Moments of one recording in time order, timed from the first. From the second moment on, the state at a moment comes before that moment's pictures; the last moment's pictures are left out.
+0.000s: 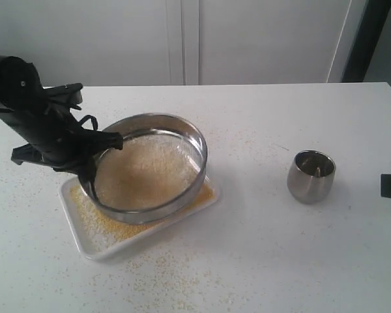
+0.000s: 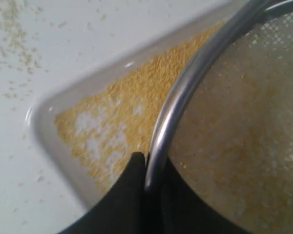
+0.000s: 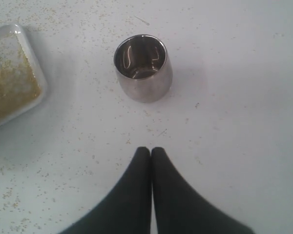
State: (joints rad) left arm -0.36 1.74 -1.14 -0.10 0.64 -0.30; right arm 0.09 0.79 -0.58 0.14 0.63 0.00
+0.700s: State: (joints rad) left arm -0.27 1.72 -1.13 -0.04 0.72 -0.50; right arm 0.09 0.79 -0.58 0.14 0.63 0.00
